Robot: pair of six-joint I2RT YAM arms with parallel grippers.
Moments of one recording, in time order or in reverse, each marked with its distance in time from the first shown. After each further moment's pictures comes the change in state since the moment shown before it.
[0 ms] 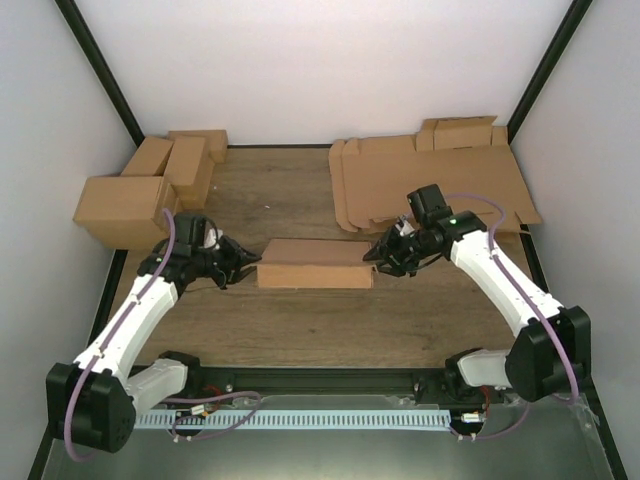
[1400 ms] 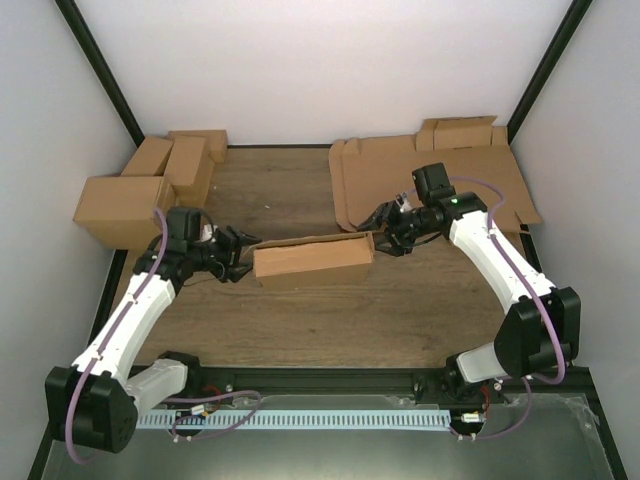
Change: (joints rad) left arm 0.032 0.025 0.082 0.015 0.013 -0.143; right arm -0.073 0.118 0.156 0.050 -0.079 0.033
